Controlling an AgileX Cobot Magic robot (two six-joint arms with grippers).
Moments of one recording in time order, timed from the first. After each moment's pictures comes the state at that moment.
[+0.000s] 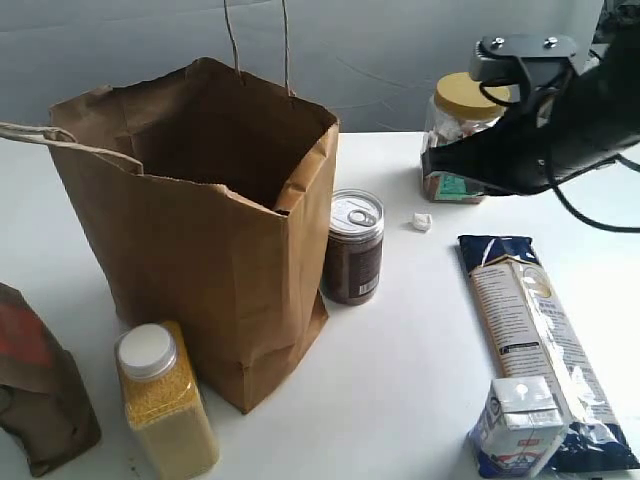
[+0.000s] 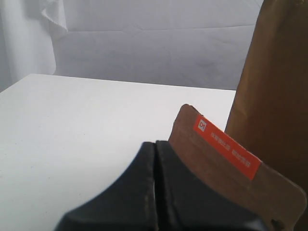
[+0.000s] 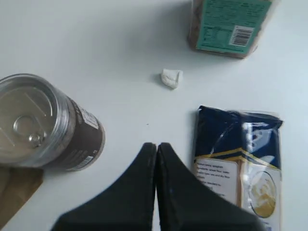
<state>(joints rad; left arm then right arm) 0.04 0.00 0.00 0.05 0.26 -0.12 0.63 1.59 -1.10 -0.05 0.54 0.23</state>
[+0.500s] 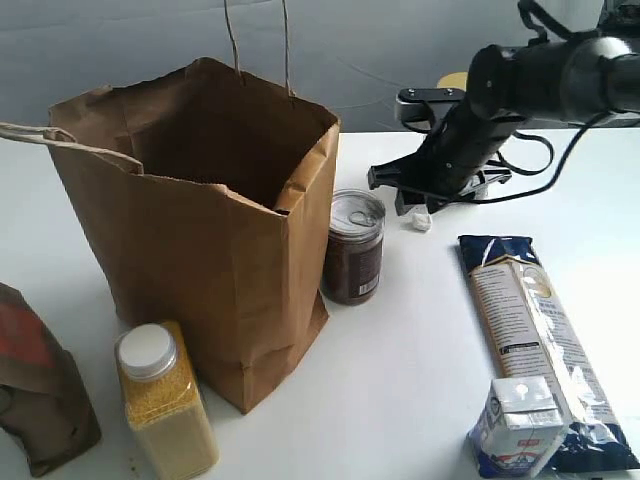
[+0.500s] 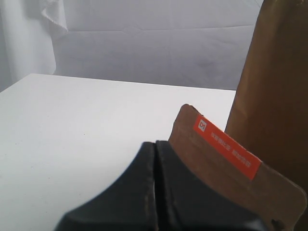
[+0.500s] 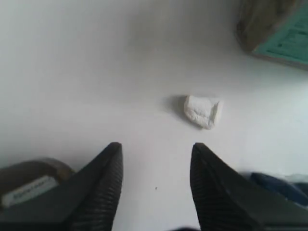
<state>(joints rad) 0.04 0.00 0.00 0.05 0.26 -0.12 0.59 2.14 -1.59 0.12 0.72 0.05</state>
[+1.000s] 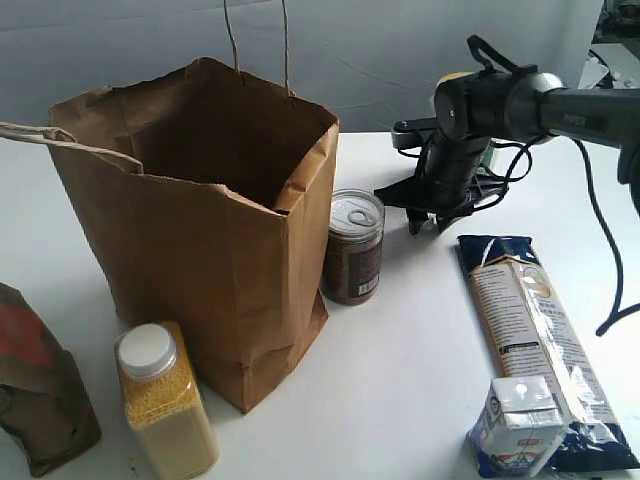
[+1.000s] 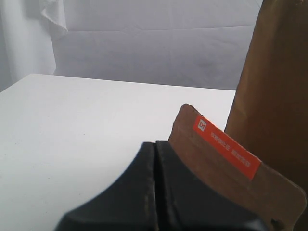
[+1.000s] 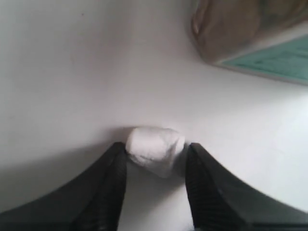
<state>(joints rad) 0.04 0.00 0.00 0.05 0.26 -0.12 0.59 2.38 -1.84 -0.08 0.87 0.21</state>
